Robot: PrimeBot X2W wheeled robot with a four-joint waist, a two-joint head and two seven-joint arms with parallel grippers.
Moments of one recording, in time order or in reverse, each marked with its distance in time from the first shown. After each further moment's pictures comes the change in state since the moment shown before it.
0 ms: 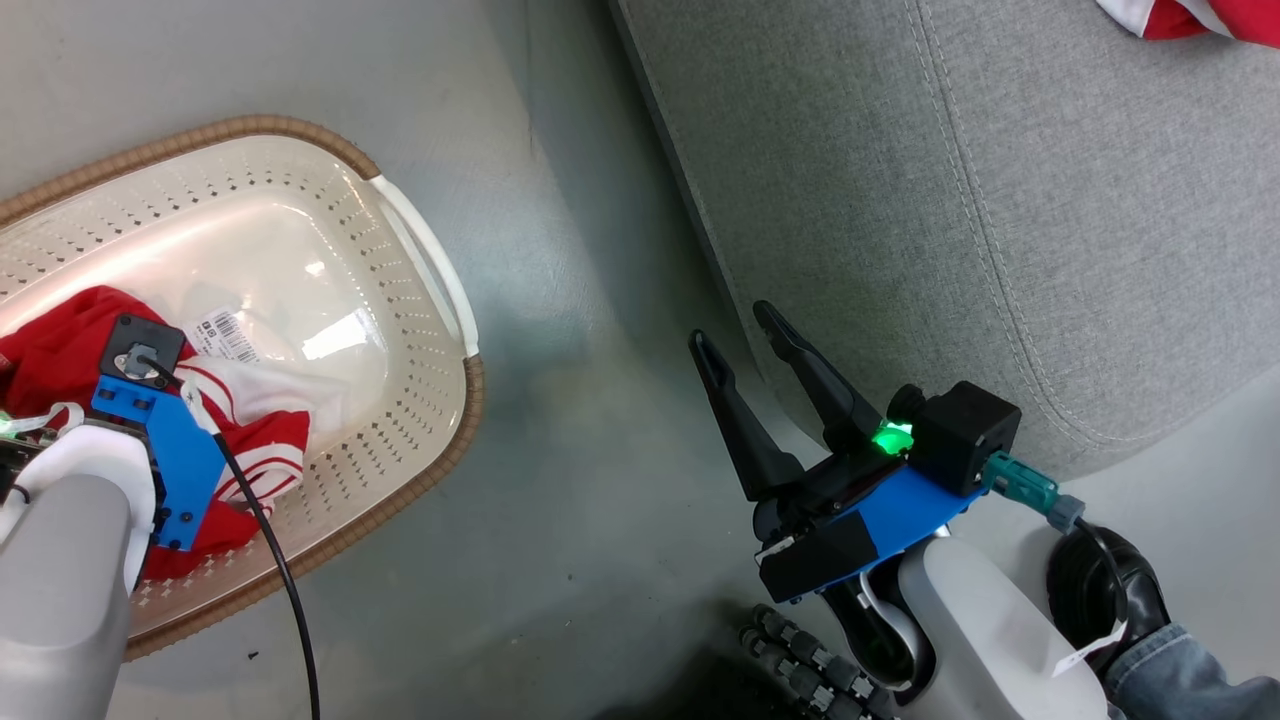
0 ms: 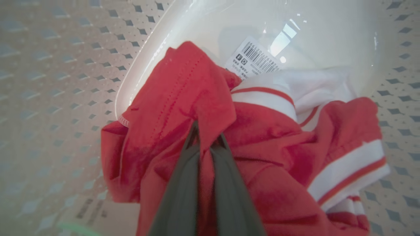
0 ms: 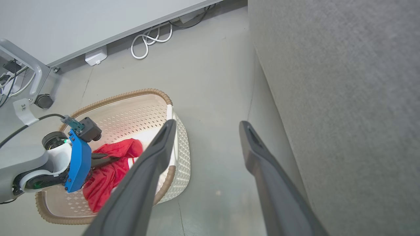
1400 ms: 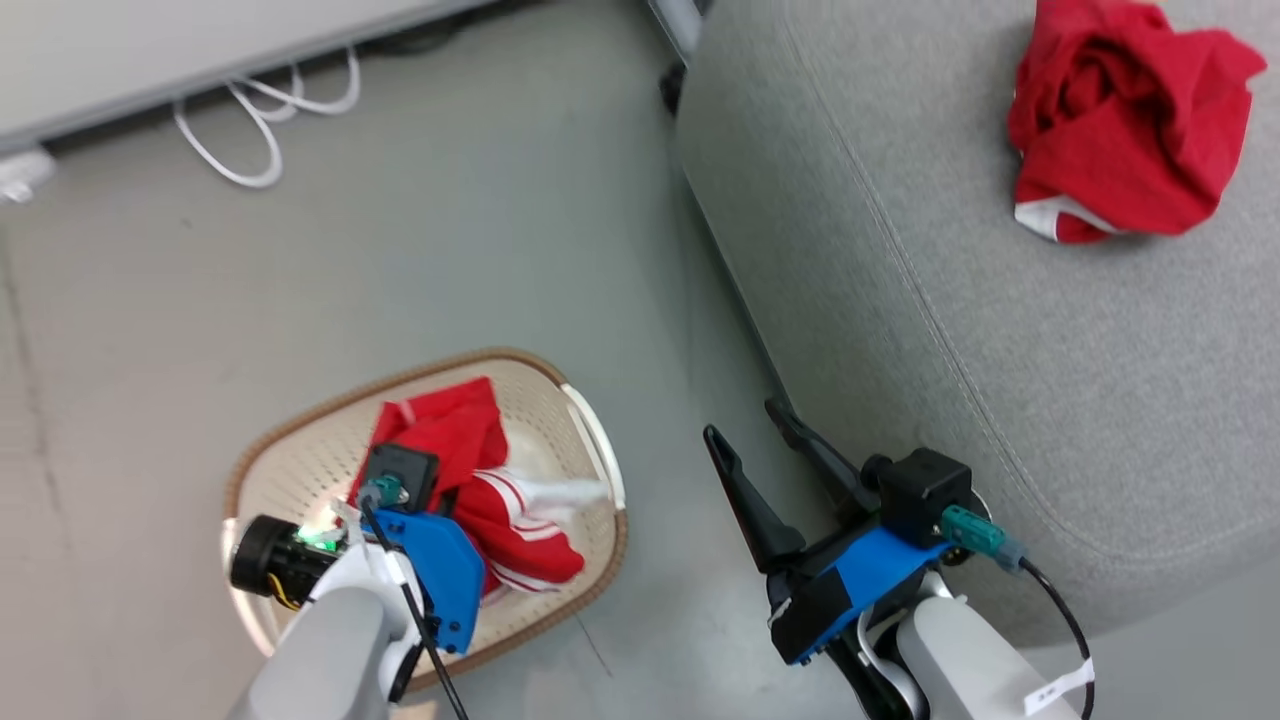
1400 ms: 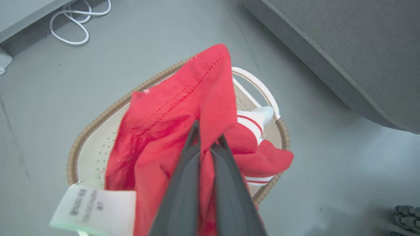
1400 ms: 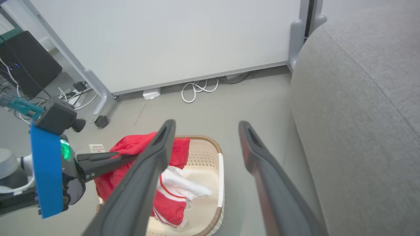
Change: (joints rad) left arm 0.141 -0.326 -0.052 0.076 -0.198 -0.079 -0.304; right arm 0.047 0.002 -0.004 0.178 -0.099 0.000 0.010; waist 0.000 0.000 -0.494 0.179
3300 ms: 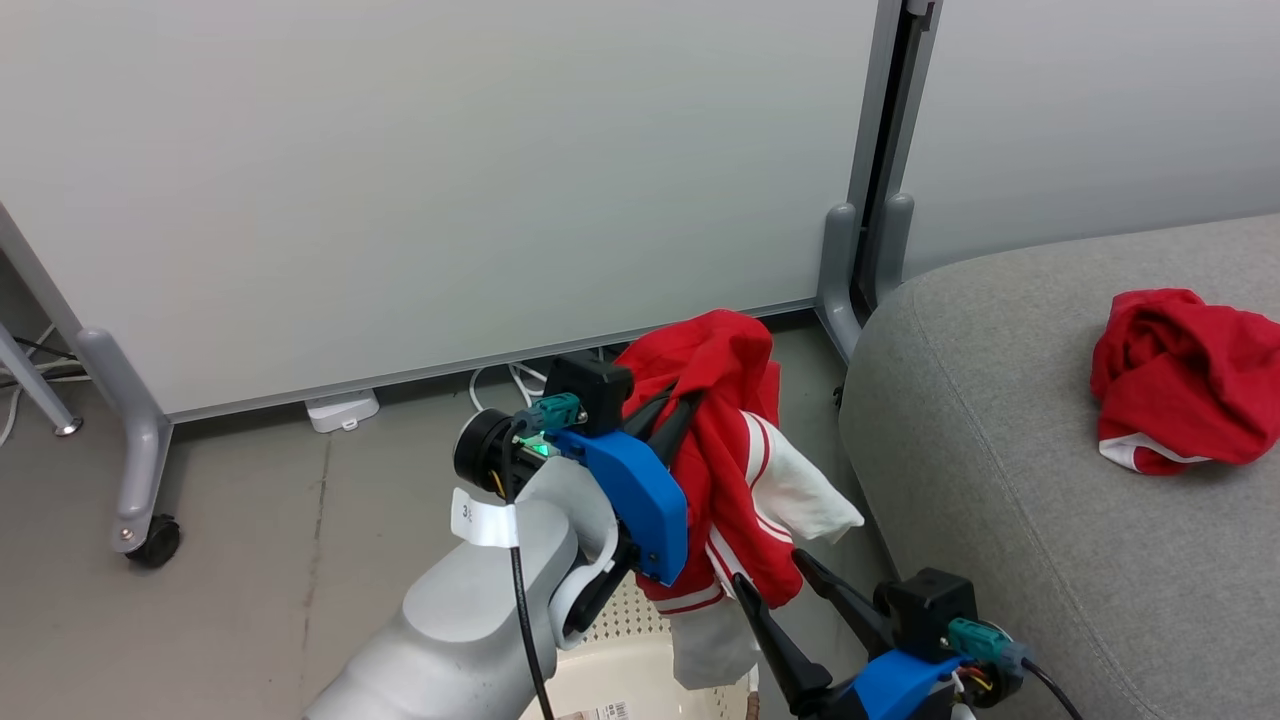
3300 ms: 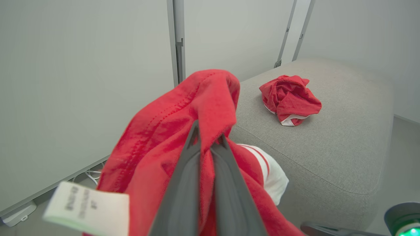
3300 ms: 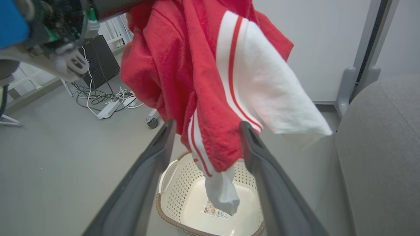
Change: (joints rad) left arm -0.198 -0.116 -0.459 -0.132 -0.526 0.004 -0.146; right arm 0.280 0.000 -0.080 -0.155 -0.070 0.000 0.208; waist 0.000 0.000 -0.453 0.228
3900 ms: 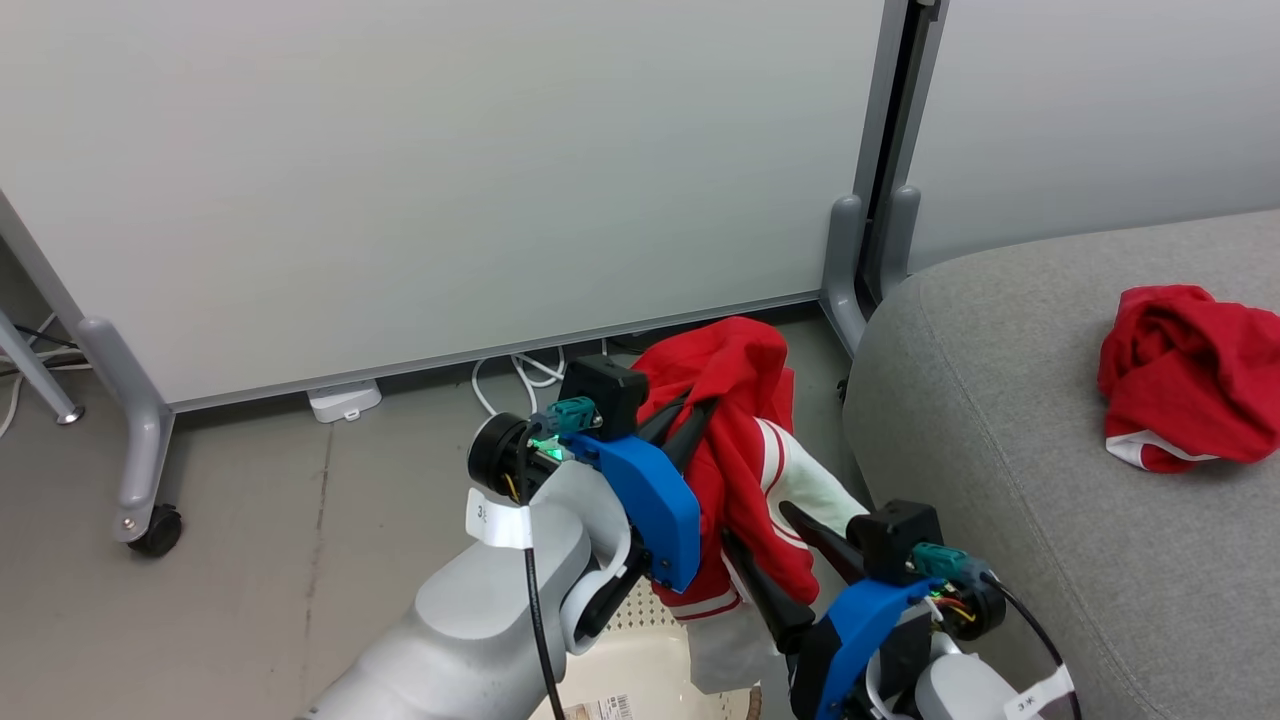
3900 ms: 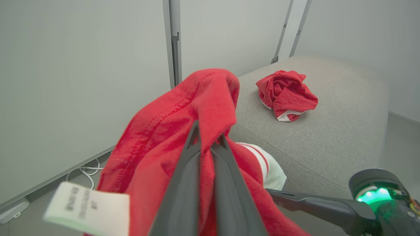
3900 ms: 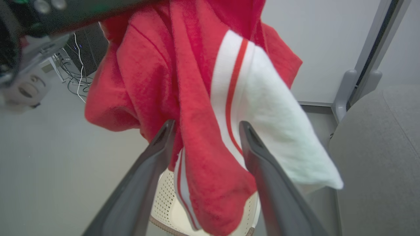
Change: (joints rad) left arm -0.029 0.000 -0.092 0.010 -0.084 0.015 -0.018; right arm -0.173 0.000 0.029 0.172 0.012 0.000 0.025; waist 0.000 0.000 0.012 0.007
